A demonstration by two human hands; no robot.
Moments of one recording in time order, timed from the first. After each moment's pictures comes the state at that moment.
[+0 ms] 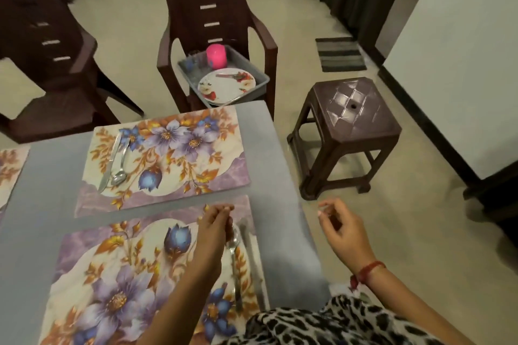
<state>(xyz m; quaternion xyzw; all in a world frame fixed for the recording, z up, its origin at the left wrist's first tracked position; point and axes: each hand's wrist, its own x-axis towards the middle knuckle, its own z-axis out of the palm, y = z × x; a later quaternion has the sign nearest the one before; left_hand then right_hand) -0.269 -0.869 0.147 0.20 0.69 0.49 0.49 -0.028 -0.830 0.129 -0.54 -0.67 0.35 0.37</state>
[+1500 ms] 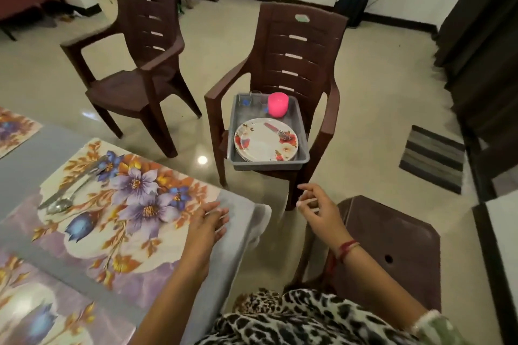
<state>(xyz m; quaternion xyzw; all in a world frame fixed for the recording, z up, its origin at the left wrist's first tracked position) -0.213 -0.549 0.151 0.00 0.67 0.66 0.34 -0.068 -0.355 0.126 -0.34 -0.78 0.49 0.17</state>
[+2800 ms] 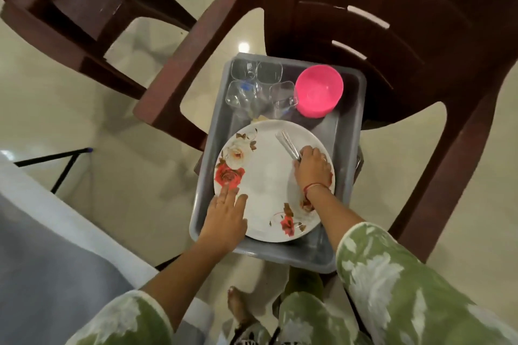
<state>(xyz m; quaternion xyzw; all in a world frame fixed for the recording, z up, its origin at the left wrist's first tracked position) -0.484 -0.162 -0.098 0.35 0.87 -0.09 0.33 -0.449 0.048 -0.196 -0.39 -0.86 0.25 -0.19</state>
